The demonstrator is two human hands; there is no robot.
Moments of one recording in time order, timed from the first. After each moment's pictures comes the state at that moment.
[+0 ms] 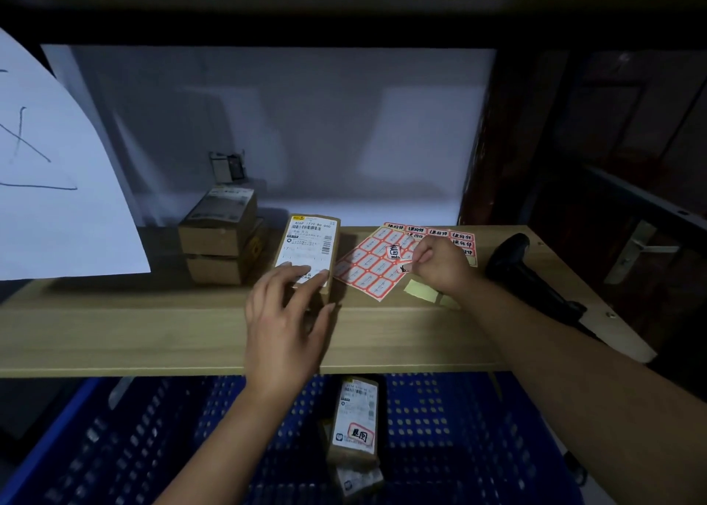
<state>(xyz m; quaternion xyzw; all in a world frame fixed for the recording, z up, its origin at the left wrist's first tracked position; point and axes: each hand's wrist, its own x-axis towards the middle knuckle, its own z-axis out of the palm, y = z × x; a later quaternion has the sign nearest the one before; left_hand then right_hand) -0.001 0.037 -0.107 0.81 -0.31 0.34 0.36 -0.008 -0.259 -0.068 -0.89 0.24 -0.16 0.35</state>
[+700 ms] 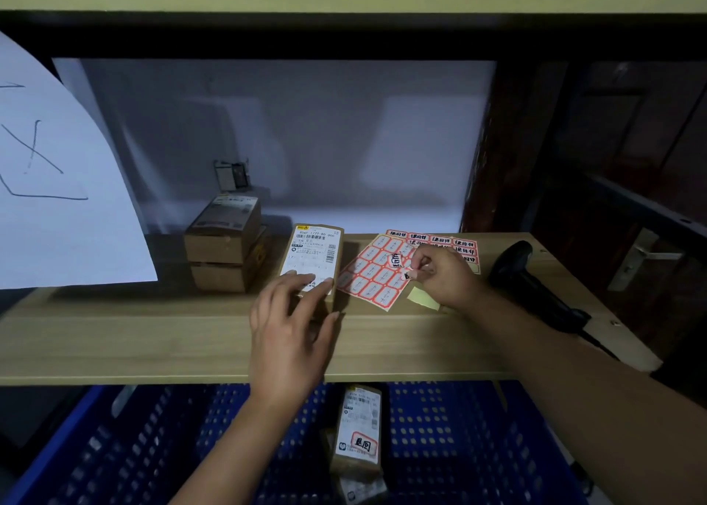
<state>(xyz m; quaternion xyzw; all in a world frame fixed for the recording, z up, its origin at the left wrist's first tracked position) -0.002 0.037 -0.109 0.82 -0.31 0.33 0.36 -0.017 -0.262 -0.072 -0.92 0.13 -0.18 0.31</state>
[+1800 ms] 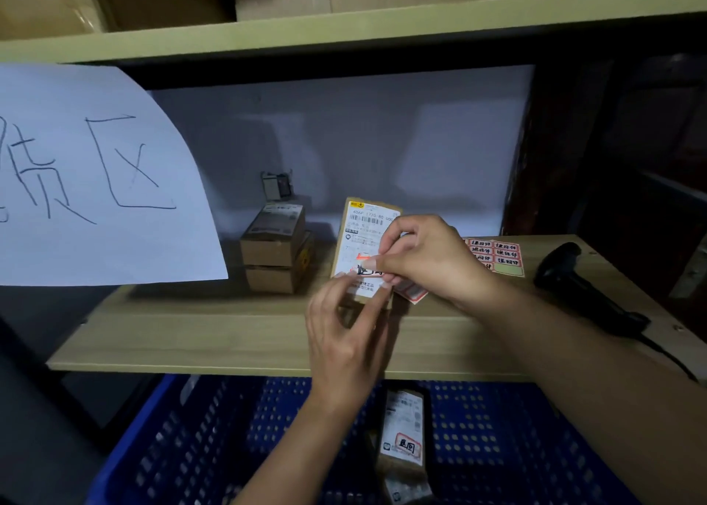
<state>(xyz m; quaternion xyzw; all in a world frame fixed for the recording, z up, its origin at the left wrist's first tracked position) -0.020 0.033 -0.102 0.74 -0.34 0.47 0.34 -0.054 -0.114 0.037 -0.82 0.07 -0.15 0.54</state>
